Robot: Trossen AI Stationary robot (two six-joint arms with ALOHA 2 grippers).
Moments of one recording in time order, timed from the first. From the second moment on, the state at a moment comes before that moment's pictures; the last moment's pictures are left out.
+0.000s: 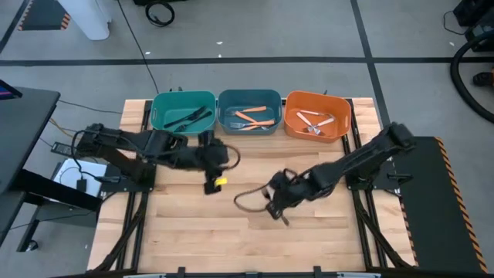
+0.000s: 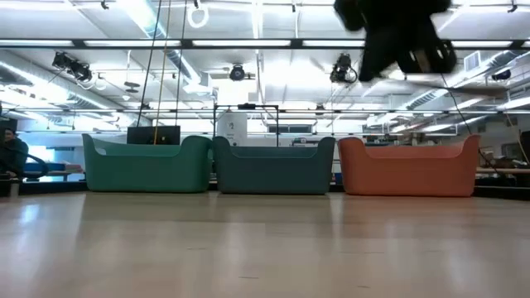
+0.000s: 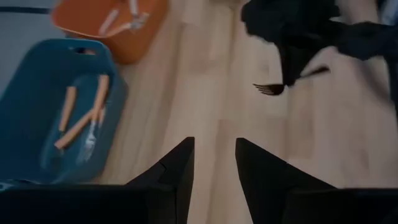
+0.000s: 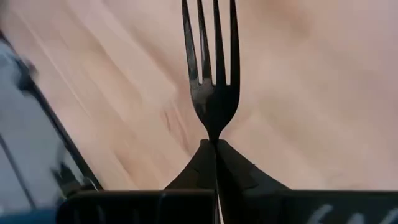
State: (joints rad) left arm -0.26 1.50 1.69 -1.04 -0.37 -0.25; right arm 0.41 1.62 1.19 -0.61 0.15 1.21
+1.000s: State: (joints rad) left arm 0.24 1.61 1.69 -0.46 -0.08 -0.22; right arm -0.09 1.28 1.19 -0.29 0.43 0.46
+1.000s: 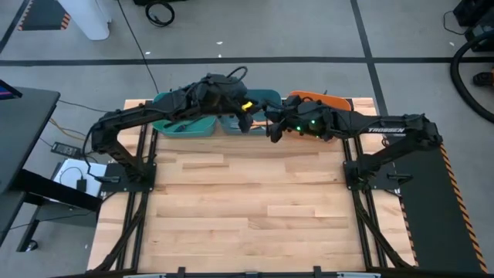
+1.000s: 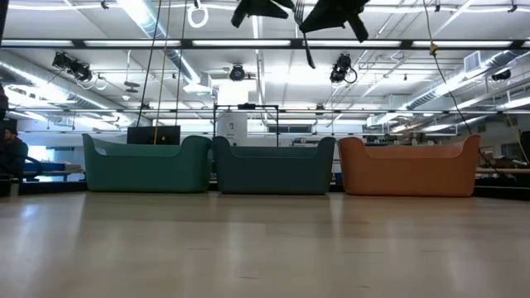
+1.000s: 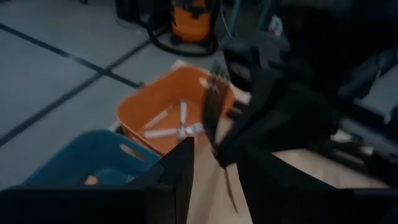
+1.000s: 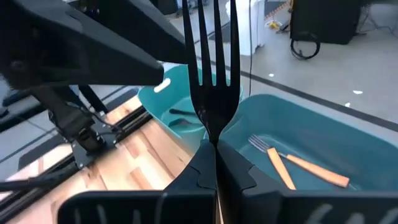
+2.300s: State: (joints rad) left arm 0.47 1.67 1.69 -0.76 -0.18 0.22; right arm -0.20 1.34 1.20 -0.23 0.33 0.23
